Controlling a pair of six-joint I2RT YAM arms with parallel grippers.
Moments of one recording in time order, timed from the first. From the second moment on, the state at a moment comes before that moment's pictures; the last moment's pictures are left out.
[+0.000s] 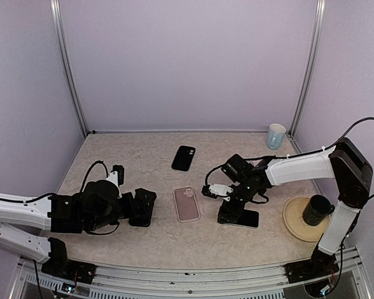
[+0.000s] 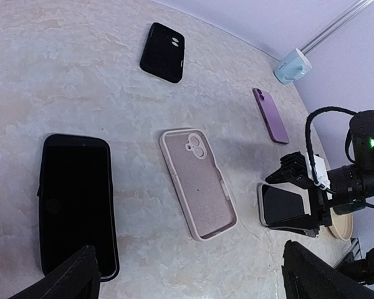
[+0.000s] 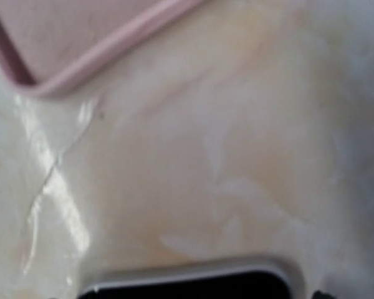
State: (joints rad) left arm -1.13 1.05 0.53 -0.03 -0.48 -0.94; right arm 0.79 1.76 1.04 -0.47 -0.16 -0.37
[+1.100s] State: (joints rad) left arm -1.13 1.01 0.51 -0.03 -0.45 -0.94; right arm 0.76 1.77 1.04 -0.56 -0.12 -0.45
